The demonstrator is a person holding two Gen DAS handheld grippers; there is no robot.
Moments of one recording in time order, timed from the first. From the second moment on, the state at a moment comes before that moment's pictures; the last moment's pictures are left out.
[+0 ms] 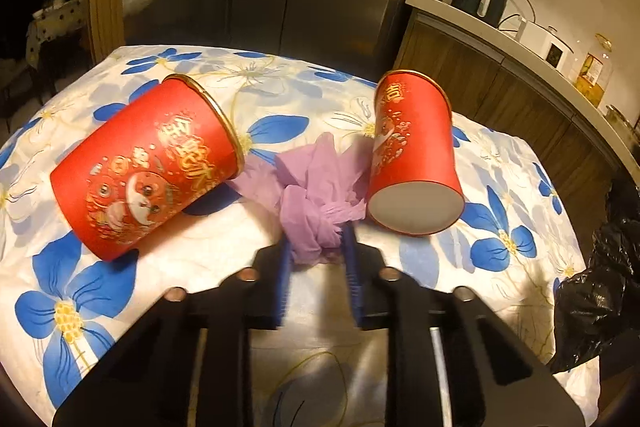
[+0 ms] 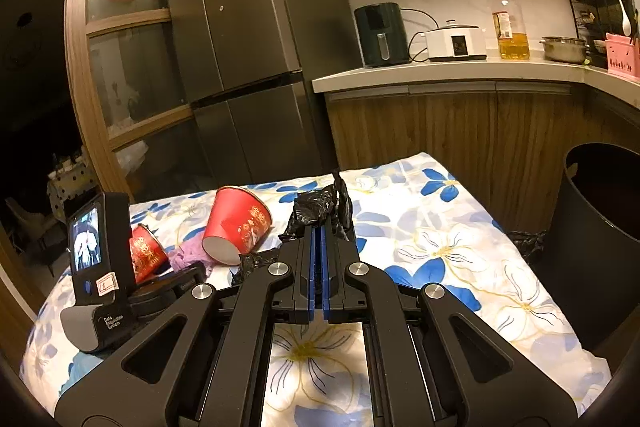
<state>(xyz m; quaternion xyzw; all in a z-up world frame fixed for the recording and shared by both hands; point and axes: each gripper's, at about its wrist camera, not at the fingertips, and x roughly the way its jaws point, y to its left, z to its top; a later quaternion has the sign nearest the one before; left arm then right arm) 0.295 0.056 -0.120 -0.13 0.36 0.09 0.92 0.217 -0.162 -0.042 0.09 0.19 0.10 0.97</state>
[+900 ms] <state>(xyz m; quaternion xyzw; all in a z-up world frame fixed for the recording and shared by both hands) 0.183 0.016 -0.045 -0.14 0.25 0.05 0.96 0.155 -0.200 -0.012 0.10 0.15 0.08 0.98</state>
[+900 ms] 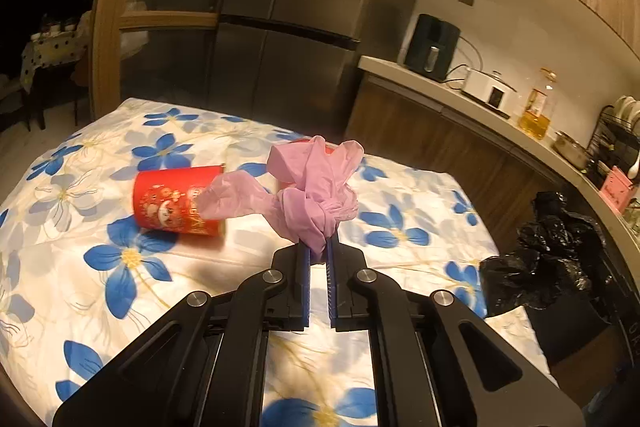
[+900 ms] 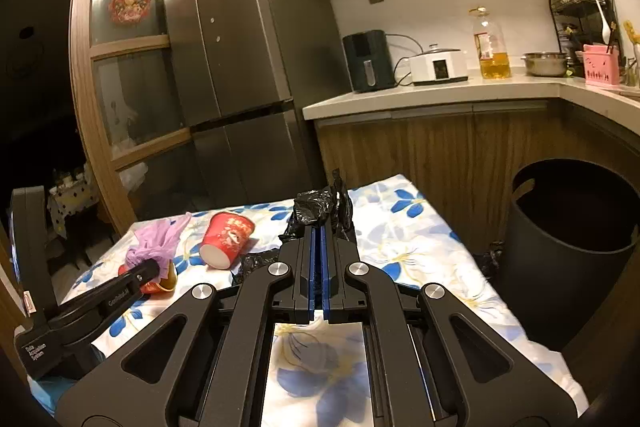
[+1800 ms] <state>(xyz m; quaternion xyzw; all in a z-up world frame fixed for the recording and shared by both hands) 0.194 -0.140 -0.003 -0.06 0.22 -0.08 0.97 0.119 -0.315 0.010 0.12 0.10 -0.01 0.99</state>
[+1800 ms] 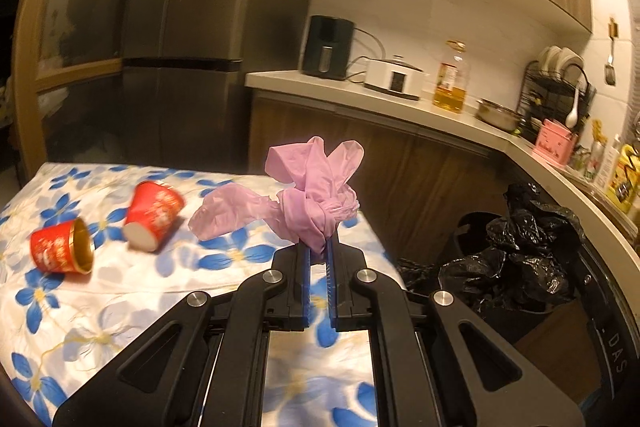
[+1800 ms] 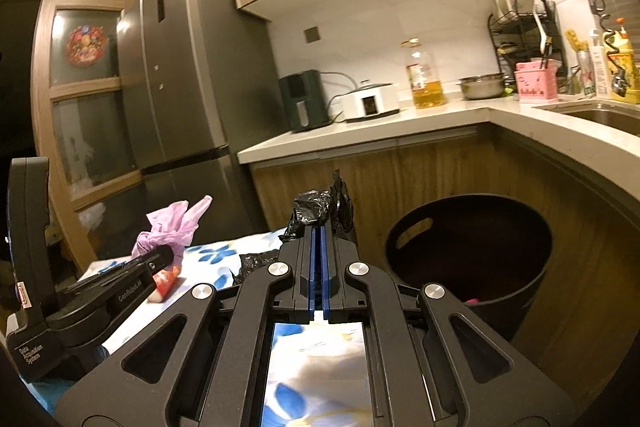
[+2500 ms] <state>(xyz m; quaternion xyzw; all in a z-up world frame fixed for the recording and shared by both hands) 0.230 -0.281 0.004 0.02 0.21 -0.19 0.96 0.137 -0.426 0.013 0.15 0.09 -0.13 0.98</state>
